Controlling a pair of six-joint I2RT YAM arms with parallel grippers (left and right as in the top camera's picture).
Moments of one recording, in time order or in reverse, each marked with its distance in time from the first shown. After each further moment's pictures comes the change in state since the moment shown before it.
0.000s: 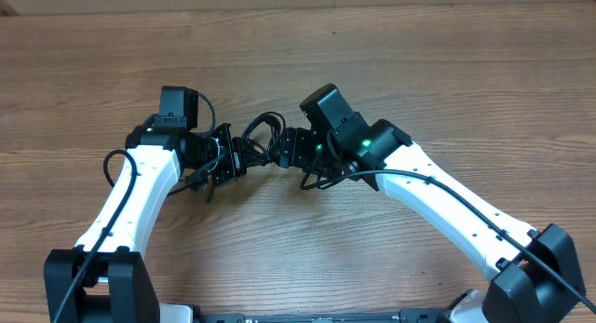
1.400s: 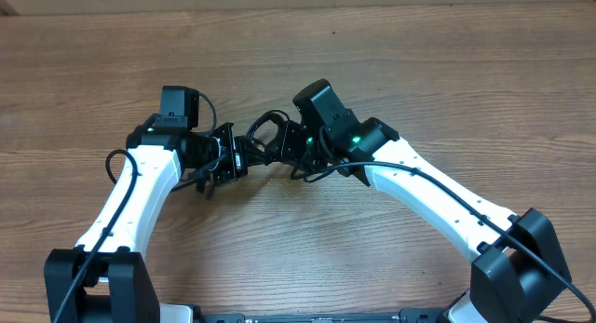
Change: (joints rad) left arm -0.012 0.000 0.000 0.016 0.039 0.057; right arm 0.000 0.068 0.000 0.152 -0.092 0.108
